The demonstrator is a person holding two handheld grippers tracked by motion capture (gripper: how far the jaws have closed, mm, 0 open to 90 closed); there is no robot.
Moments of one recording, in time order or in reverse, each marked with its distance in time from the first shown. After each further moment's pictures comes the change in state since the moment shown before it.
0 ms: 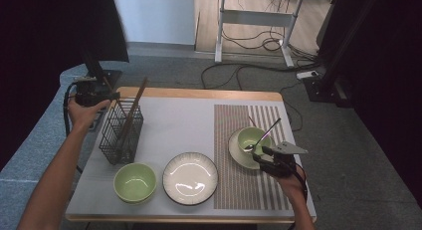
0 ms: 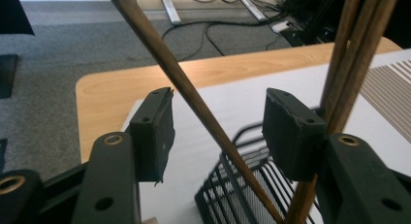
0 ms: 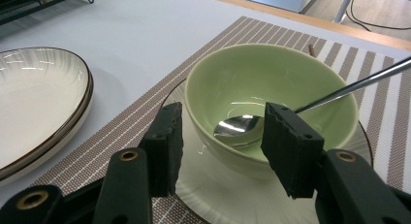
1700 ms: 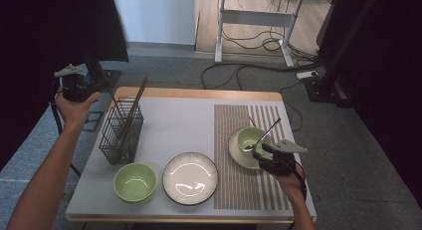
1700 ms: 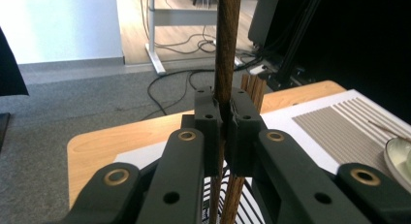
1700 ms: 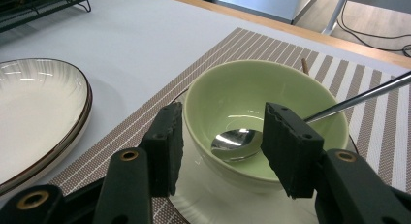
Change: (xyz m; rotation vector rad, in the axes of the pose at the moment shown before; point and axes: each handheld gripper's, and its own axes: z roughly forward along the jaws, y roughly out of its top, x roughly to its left) left arm -0.037 0.028 -0.074 -0.200 -0.072 0.042; right arm 0.005 0.011 -0.002 -0.020 -0.021 -0.012
